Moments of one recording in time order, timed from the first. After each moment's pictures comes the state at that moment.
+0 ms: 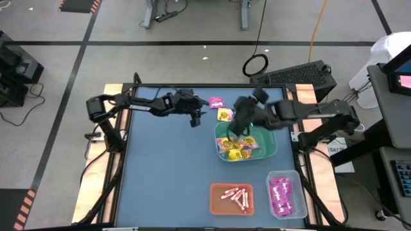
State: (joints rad) left arm 0.42 1.74 0.92 0.20 0.06 0.27; right arm 0.09 1.44 1.53 -1.01 0.70 0.40
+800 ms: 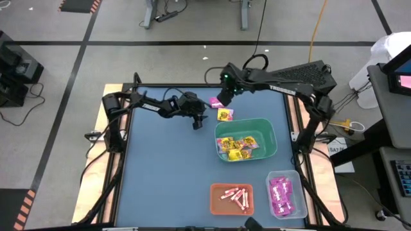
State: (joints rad) left arm 0.44 1.93 0.92 0.34 0.14 0.30; right arm -0.51 1.78 1.53 -0.80 0.17 0.17
